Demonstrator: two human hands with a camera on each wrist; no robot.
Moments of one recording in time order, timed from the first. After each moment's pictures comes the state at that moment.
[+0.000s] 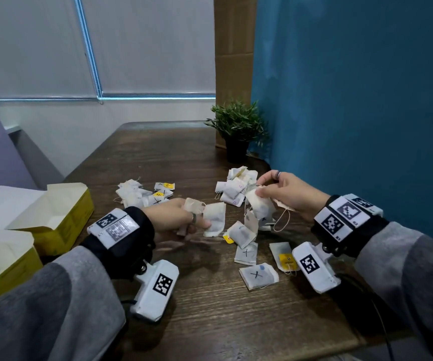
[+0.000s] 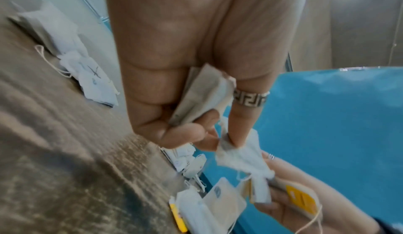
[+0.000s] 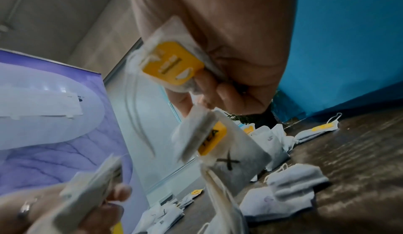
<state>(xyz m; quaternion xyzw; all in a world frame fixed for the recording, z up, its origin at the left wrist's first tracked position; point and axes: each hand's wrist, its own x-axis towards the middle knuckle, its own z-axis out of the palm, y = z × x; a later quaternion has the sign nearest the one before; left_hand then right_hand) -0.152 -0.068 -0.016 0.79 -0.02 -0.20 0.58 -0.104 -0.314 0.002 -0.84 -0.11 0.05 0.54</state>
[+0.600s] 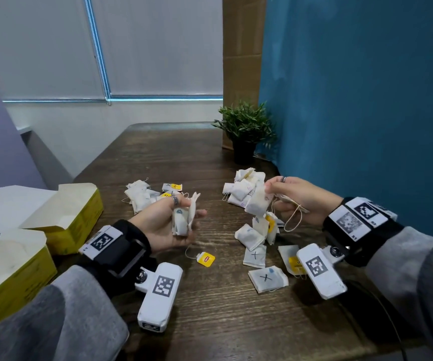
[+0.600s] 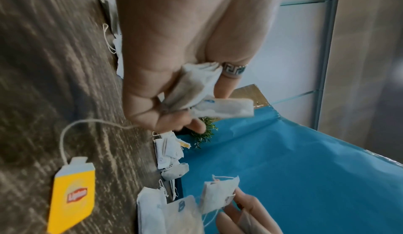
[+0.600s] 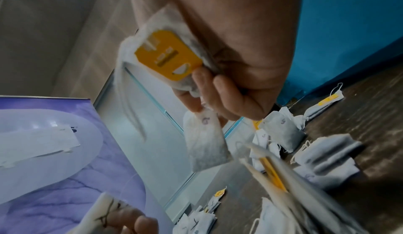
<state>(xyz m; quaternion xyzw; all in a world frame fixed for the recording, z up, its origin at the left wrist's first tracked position) -0.161 -0.051 -0.014 0.56 0.14 -0.20 0.79 -0.108 -0.308 0.006 -0.75 -0.07 0.15 0.64</state>
